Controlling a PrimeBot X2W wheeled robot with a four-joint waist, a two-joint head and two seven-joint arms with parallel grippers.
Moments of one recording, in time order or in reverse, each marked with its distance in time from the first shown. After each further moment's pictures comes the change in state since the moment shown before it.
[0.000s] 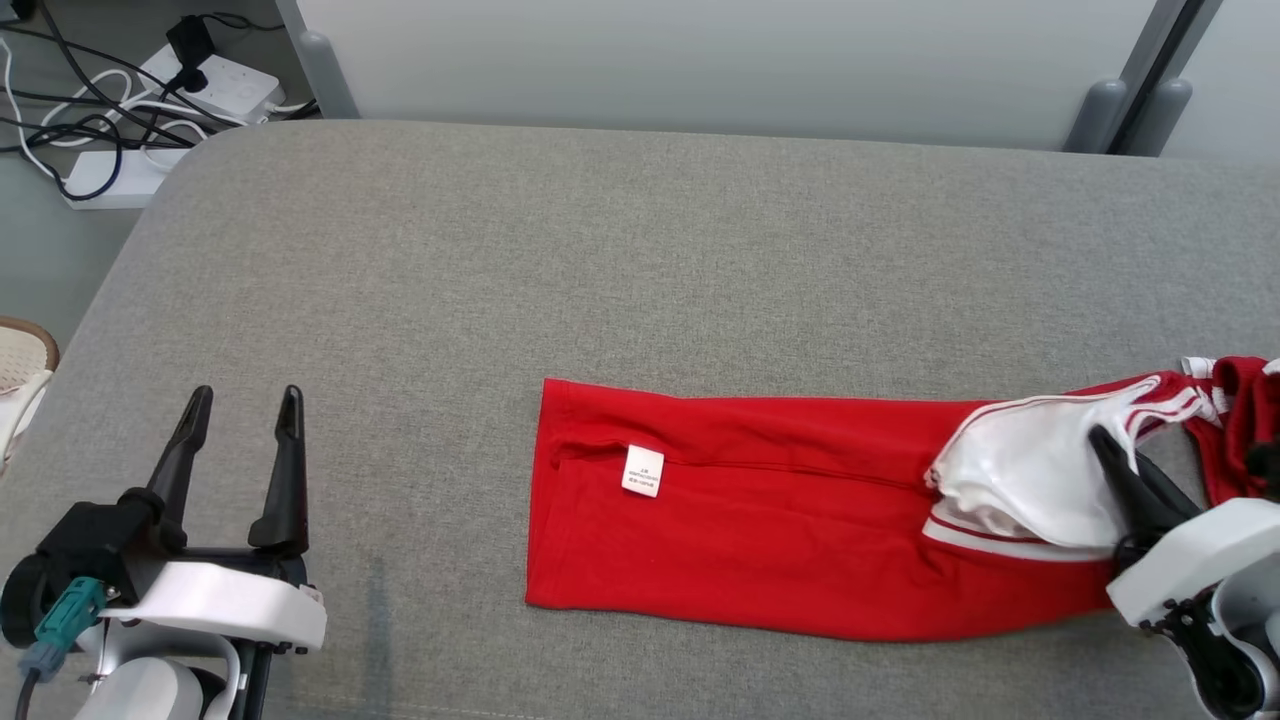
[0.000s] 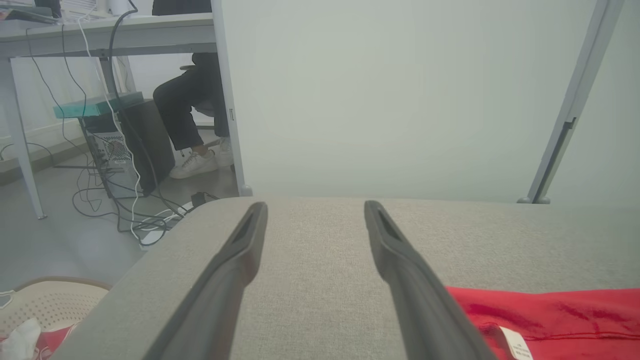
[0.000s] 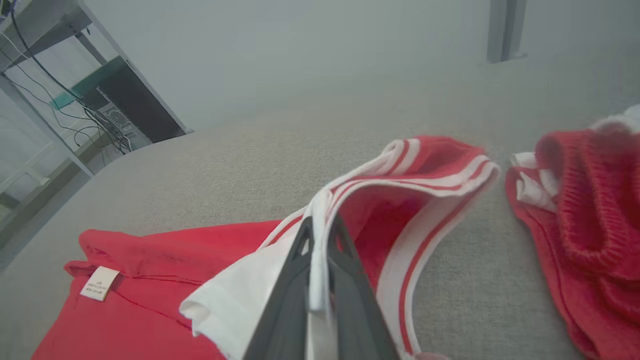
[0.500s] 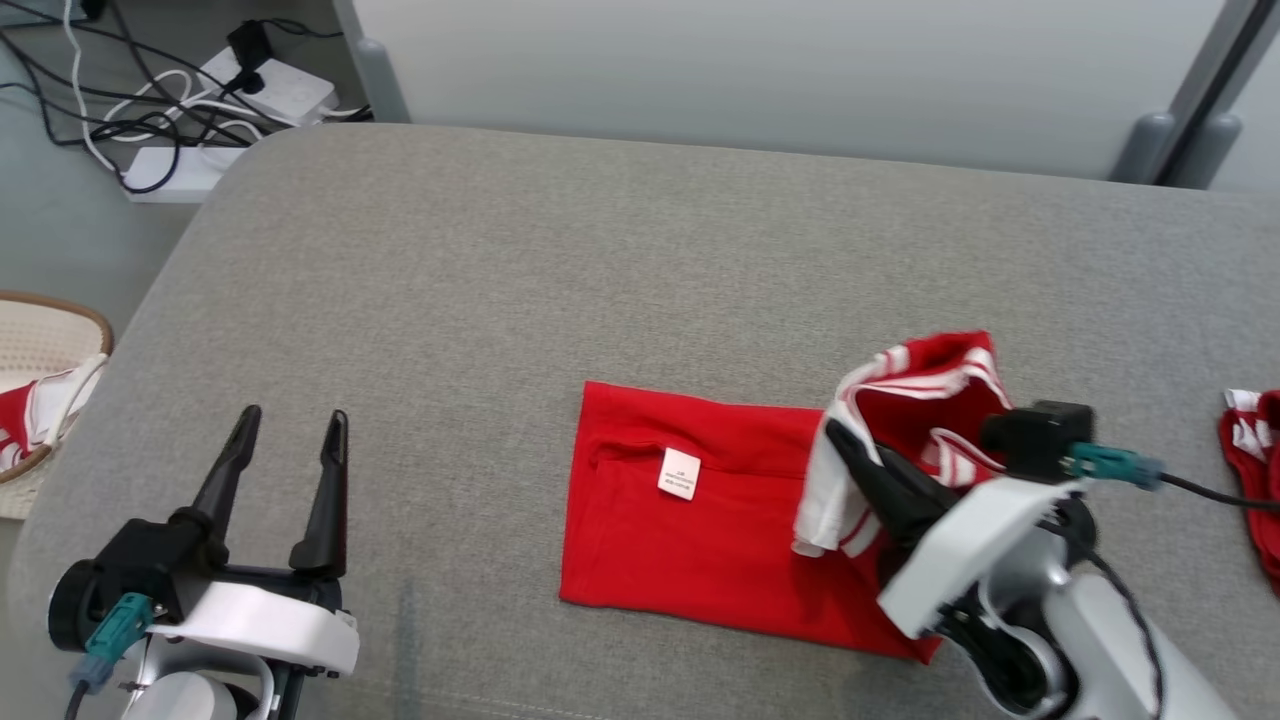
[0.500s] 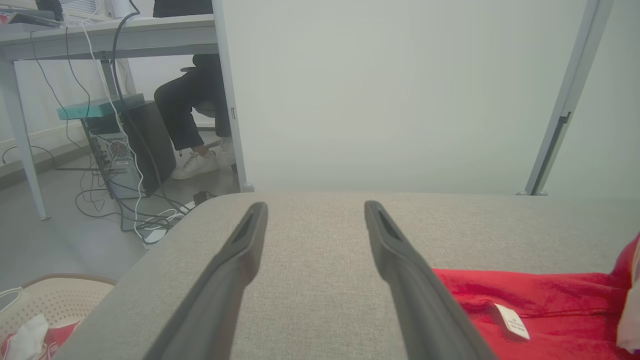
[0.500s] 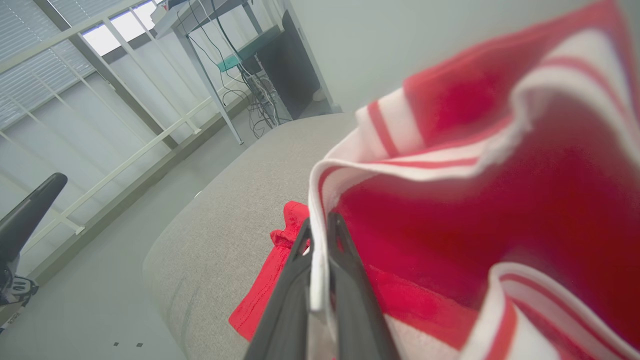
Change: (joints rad) left arm 0.021 -0.080 0.052 0.049 0.105 -0.097 -0.003; right arm -0.015 0.218 0.111 -0.278 -0.110 -0.003 0.186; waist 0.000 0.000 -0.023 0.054
